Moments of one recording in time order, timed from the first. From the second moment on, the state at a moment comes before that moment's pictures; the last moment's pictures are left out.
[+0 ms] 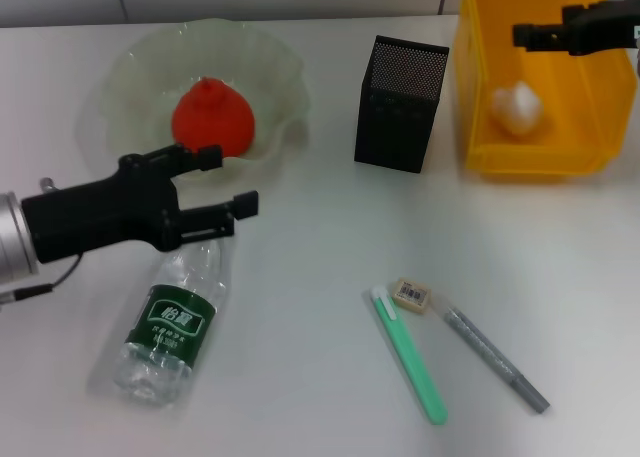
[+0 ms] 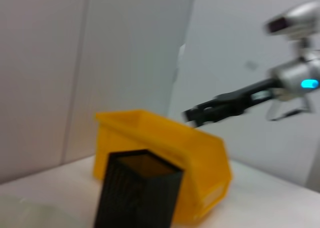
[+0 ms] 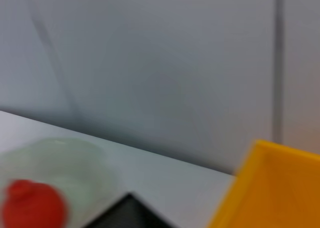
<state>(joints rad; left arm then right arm) -0.28 -2.07 1.07 0.83 1.59 1.47 -1.39 0.50 2.08 -0.96 -1.25 -2.23 -1.15 2.22</state>
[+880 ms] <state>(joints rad) -0.12 -2.08 1.76 1.74 2.58 1.11 -2.86 0.23 2.08 -1.15 -0.70 -1.56 -1.50 1.03</state>
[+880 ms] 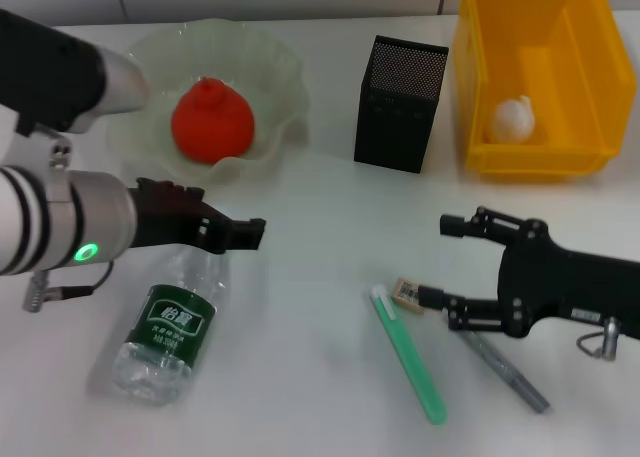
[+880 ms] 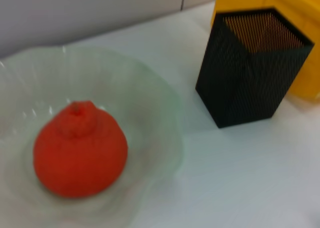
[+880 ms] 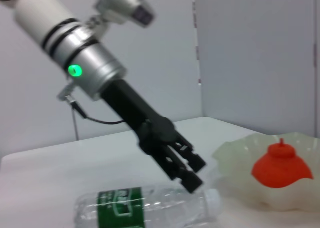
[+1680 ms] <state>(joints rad) -0.28 -2.08 1.73 1.47 2.60 1.08 -2.88 0.24 2.08 -1.15 -0.61 -1.56 -1.53 0.97</state>
